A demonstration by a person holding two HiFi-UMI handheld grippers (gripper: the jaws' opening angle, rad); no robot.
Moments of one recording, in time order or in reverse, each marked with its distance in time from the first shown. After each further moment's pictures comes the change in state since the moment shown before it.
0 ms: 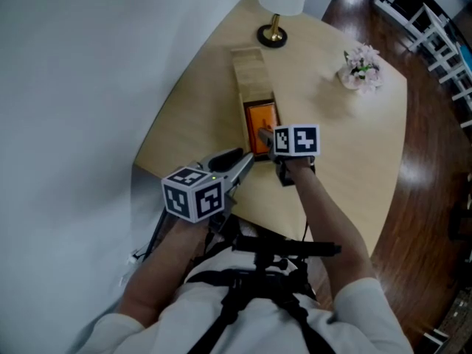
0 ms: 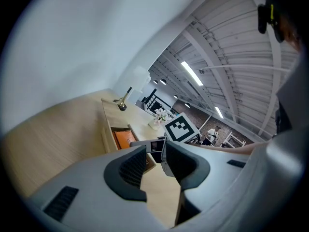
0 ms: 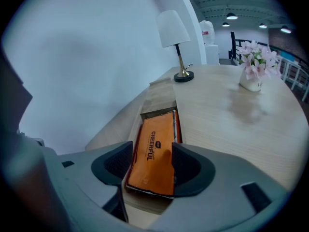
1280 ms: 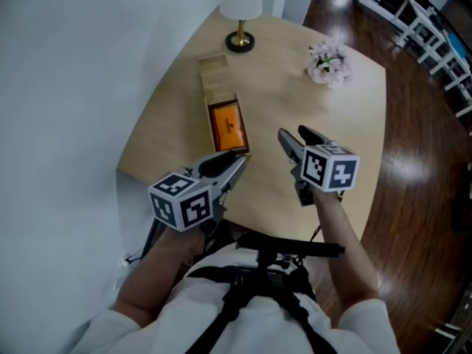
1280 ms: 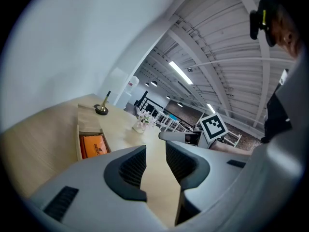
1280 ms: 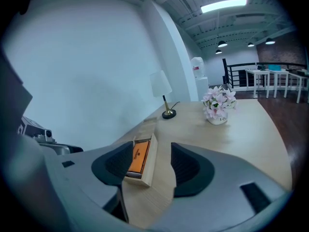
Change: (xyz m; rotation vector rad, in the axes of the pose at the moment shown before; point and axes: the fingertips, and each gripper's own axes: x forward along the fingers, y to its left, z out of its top) left arm 0.029 -0.108 -0.003 0.106 -0.031 -0.061; right arm -0.200 -0.068 0.009 -0.018 -0.350 0.010
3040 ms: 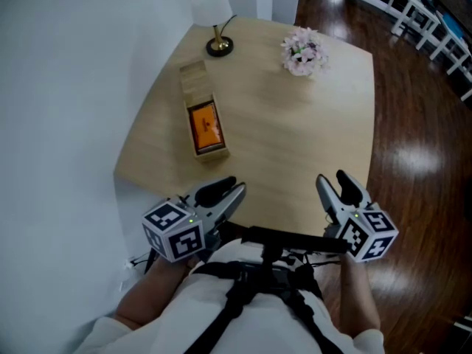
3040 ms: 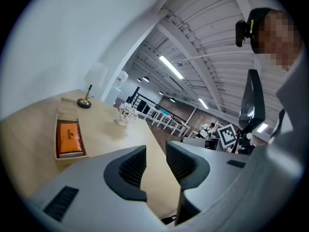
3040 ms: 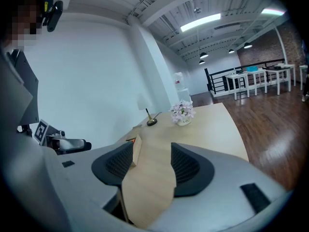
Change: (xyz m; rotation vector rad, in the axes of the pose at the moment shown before) left arm 0.008 -0.120 -0.048 0.051 0.055 -0.075; right arm -0.206 -0.080 -0.062 0.094 -0.176 -0.079
